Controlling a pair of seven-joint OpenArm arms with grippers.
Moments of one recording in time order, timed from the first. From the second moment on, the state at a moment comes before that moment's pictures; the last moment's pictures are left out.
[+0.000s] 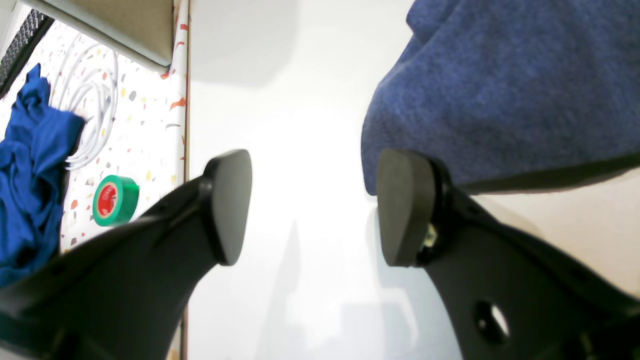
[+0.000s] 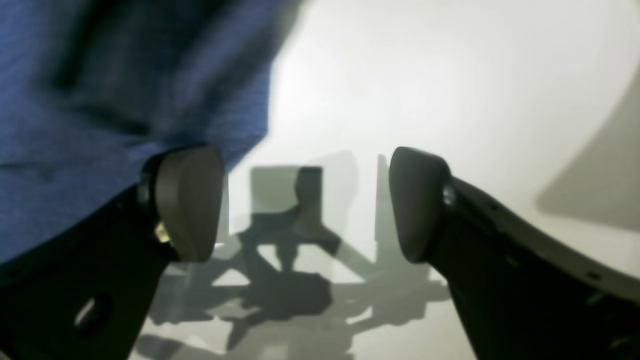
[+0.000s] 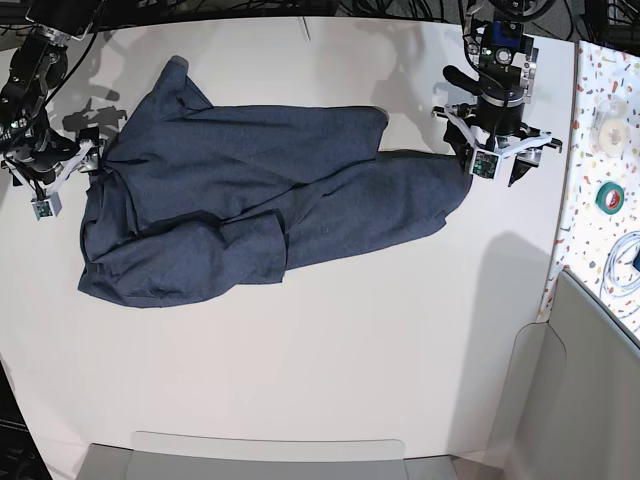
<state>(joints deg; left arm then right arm) 25.2 -13.7 -1.1 113.5 12.0 -0.8 35.4 -3.6 19.0 32.6 92.3 17.1 37.4 -64.9</state>
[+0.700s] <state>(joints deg) 25.3 -13.7 -1.1 113.5 12.1 -0.9 35.2 7.9 19.9 38.1 71.5 36.6 38.6 -63.3</state>
